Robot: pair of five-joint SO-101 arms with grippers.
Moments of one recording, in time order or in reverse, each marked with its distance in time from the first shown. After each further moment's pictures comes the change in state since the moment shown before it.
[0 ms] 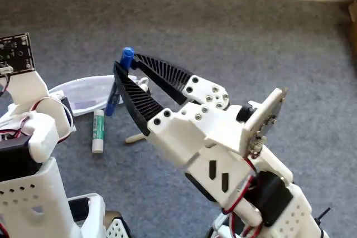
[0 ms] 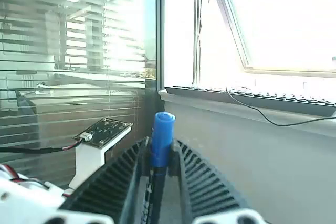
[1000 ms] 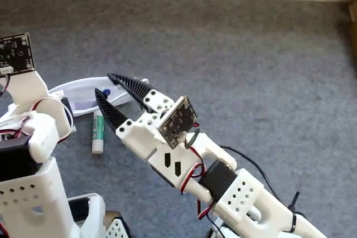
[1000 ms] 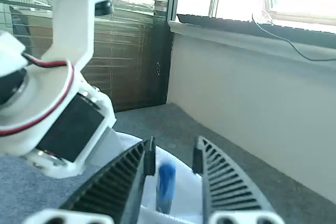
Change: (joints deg) left arm 0.0 0.0 0.0 0.0 0.0; right arm -2.9 3.2 27.0 -19.1 5.1
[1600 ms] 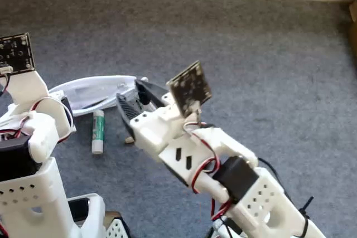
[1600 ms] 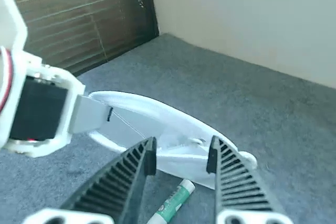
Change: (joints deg) left arm 0.0 0.0 0.0 0.0 0.0; right arm 4.4 -0.4 -17.0 37.3 -14.3
